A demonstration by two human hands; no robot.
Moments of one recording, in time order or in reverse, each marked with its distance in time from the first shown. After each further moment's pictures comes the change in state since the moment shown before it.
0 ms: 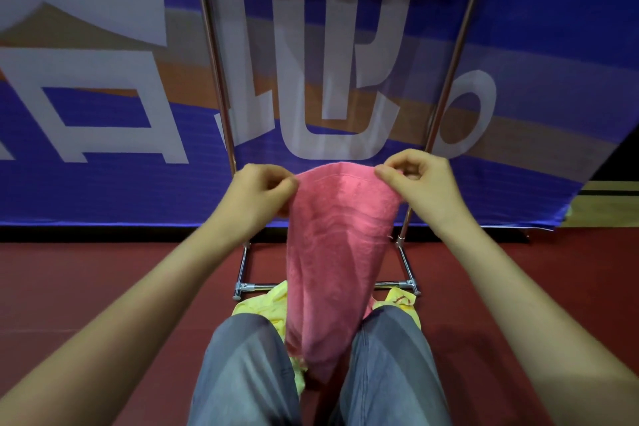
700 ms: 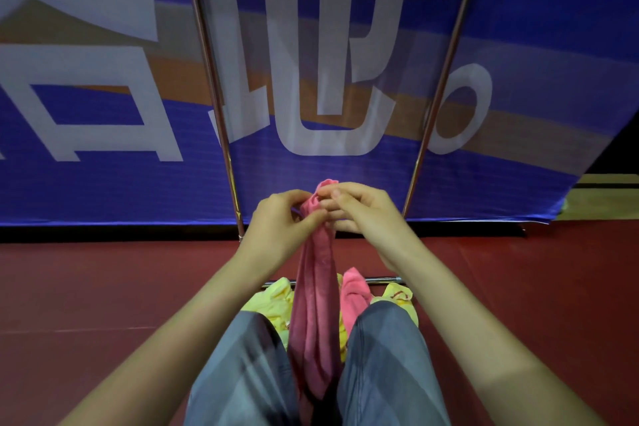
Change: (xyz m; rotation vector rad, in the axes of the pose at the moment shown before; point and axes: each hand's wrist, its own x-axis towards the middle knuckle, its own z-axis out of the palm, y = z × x) left_hand -0.017 -0.004 0.041 0.054 0.019 0.005; right_hand -0.035 -0.011 0.047 0.407 -0.315 0.296
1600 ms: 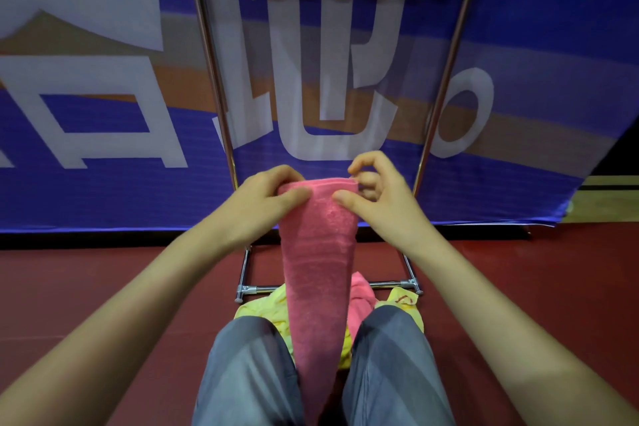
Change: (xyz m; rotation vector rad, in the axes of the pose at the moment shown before) left_hand 0.013 0.012 -0.047 -0.009 -0.211 0.032; right_hand 0.004 -0.012 -0.016 -0.207 0.009 -0.327
